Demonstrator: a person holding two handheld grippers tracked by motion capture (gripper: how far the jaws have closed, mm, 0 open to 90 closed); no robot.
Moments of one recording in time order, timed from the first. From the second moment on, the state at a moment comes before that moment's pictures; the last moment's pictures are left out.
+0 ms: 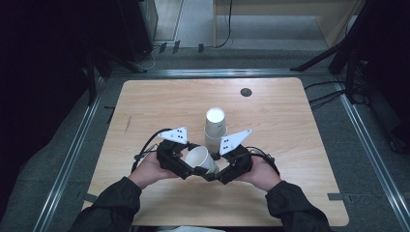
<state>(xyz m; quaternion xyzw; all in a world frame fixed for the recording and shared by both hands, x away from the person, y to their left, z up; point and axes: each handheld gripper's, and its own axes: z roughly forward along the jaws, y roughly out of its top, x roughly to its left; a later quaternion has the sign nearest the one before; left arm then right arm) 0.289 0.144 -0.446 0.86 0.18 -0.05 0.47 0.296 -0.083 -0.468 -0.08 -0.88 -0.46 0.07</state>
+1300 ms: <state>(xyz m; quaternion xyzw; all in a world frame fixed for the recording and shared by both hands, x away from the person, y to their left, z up) 0.287 0.147 -0.444 0.86 0.17 -0.04 0.47 0.293 -0.078 -0.476 -0.09 -0.89 -0.44 0.05</state>
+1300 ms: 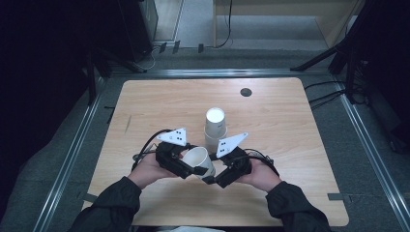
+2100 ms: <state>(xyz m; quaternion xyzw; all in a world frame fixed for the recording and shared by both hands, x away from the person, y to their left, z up) 0.298 0.178 -0.444 0.86 0.23 0.02 0.45 0.297 -0.112 -0.473 -0.16 -0.90 -0.40 -0.05</state>
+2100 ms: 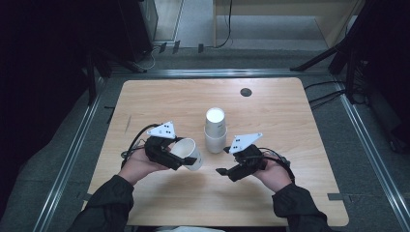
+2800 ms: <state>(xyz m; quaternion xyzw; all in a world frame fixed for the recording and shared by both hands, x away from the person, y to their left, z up) 0.307 0.224 -0.451 0.86 0.30 0.08 0.41 0.308 -0.139 -0.475 -0.22 -0.89 -0.39 -0.07</state>
